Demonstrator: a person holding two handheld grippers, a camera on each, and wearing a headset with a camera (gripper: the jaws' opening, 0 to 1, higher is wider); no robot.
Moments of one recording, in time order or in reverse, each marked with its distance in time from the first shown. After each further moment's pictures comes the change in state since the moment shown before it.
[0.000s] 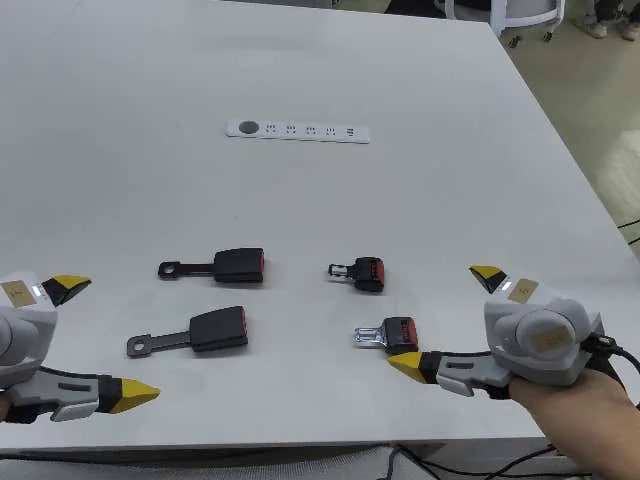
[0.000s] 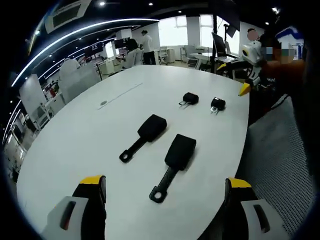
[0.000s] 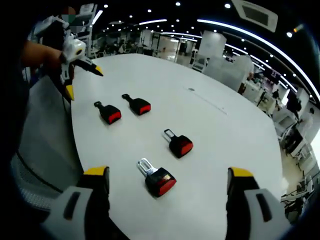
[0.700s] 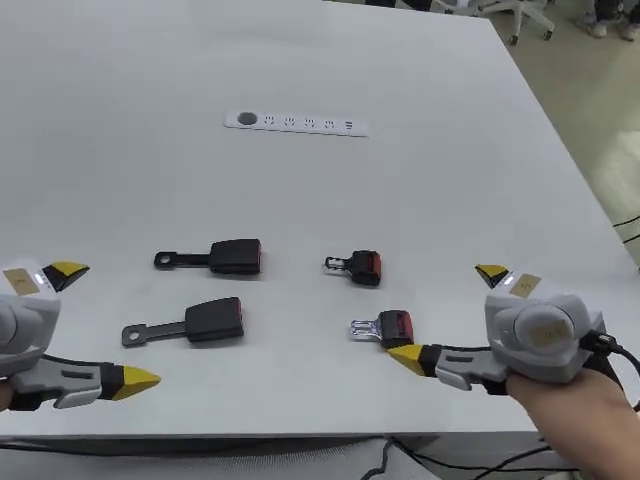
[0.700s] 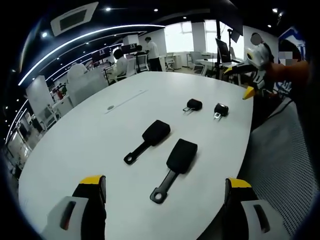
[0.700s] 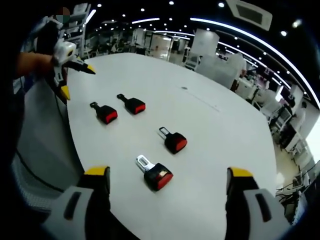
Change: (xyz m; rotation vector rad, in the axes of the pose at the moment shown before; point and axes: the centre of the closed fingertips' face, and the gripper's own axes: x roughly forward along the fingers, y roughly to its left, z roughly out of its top) left arm 0.003 0.007 0.003 -0.013 -0.002 0.045; right arm 0.001 -0.005 -0.015 -0.001 0.078 -0.036
